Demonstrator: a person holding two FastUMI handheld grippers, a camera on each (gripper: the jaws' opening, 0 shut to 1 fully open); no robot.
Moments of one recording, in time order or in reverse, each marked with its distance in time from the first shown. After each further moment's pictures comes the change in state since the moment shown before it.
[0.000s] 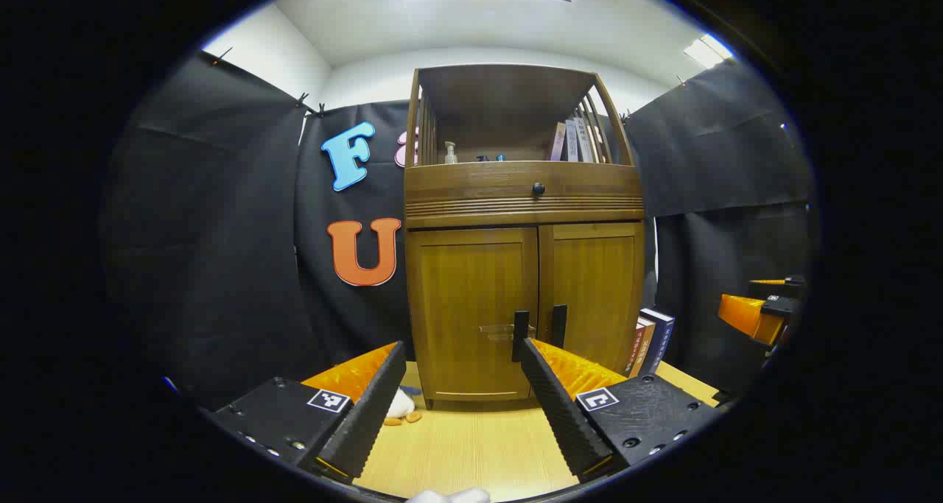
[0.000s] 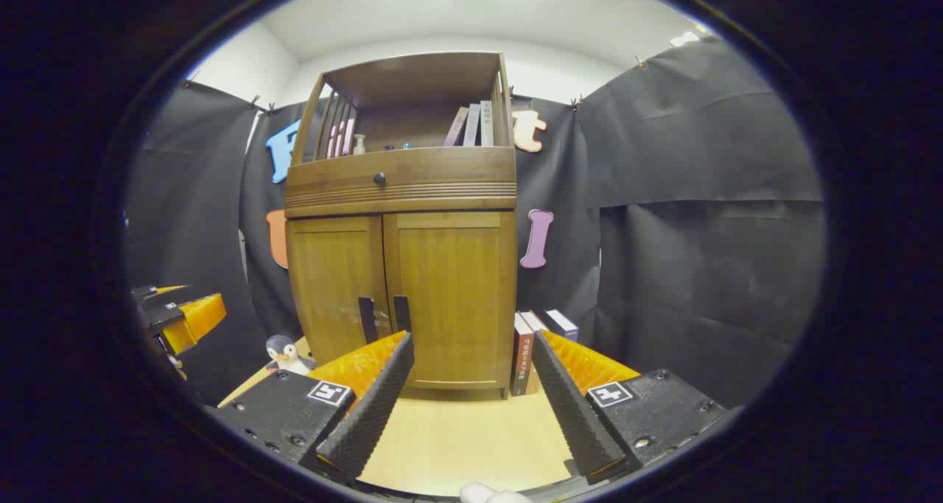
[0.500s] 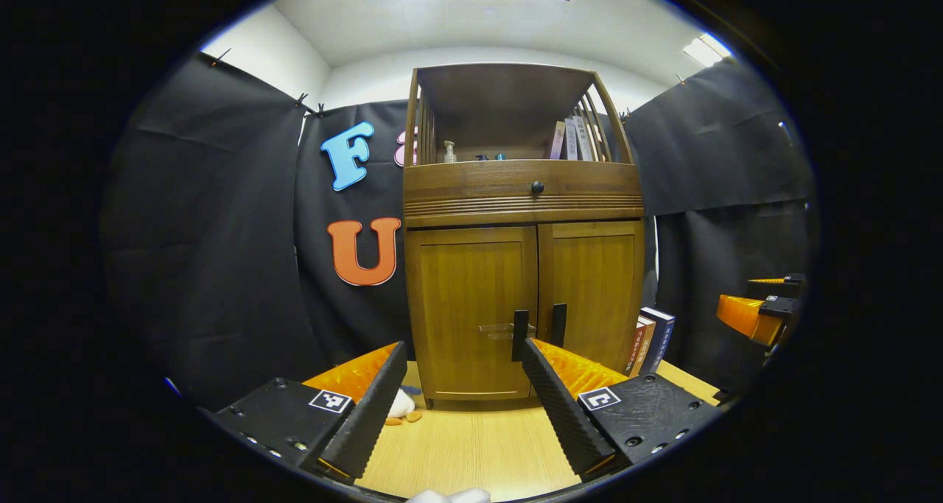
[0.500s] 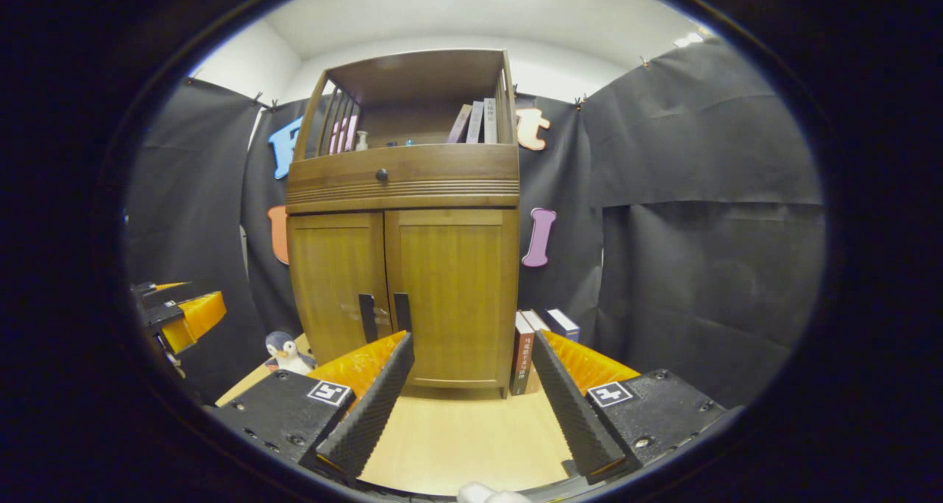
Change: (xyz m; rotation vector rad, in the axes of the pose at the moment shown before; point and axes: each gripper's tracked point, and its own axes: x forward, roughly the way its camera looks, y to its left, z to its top) left arm 0.001 -0.001 -0.004 0.001 0.009 0.004; right arm 0.002 0.001 0.000 -0.007 0.005 0.005
